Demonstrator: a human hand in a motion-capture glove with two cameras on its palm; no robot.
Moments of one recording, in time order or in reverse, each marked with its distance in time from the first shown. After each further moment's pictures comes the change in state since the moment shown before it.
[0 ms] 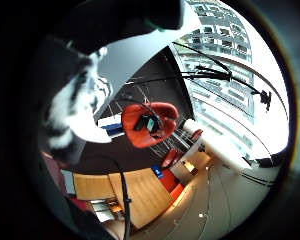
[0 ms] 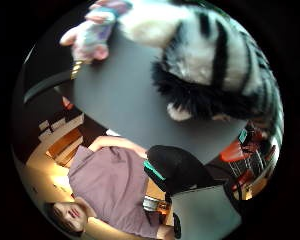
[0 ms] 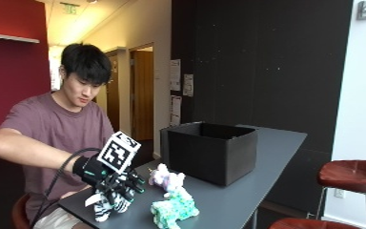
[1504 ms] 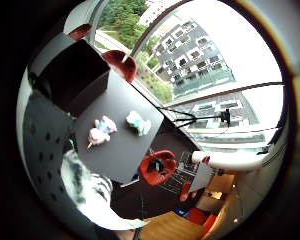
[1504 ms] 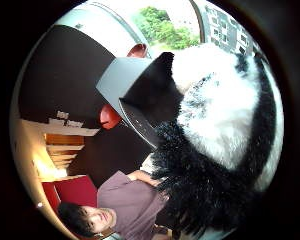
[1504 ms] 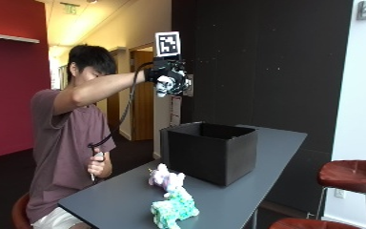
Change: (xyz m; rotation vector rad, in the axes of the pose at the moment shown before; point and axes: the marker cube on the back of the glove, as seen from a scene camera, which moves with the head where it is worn) arm -0.223 0.033 -0.394 0.655 -0.030 -0.255
